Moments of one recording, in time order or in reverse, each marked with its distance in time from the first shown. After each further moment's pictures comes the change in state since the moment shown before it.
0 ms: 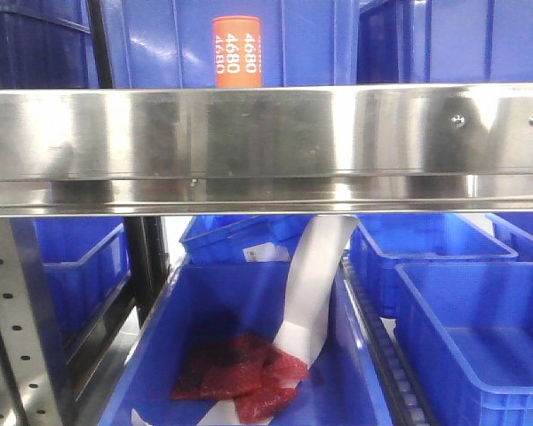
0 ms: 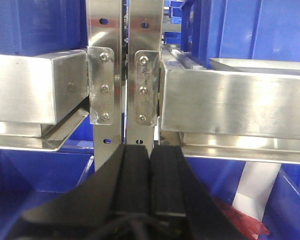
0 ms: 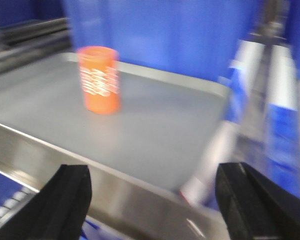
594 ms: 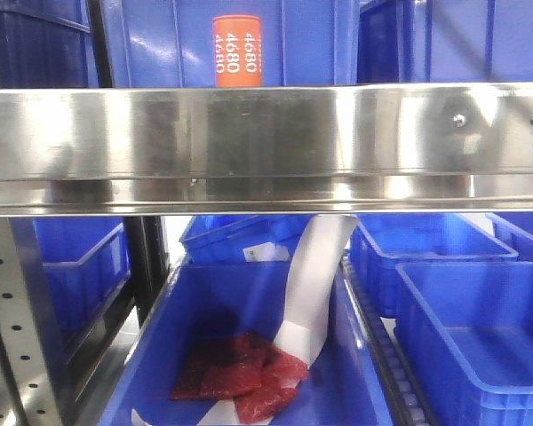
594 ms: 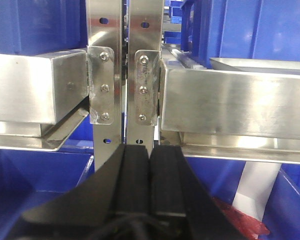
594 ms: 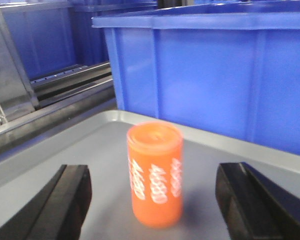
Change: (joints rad) left arm 0.000 0.000 0.000 0.000 0.000 0.000; right arm 0.100 0.595 -0.333 -0.002 -0.391 0.082
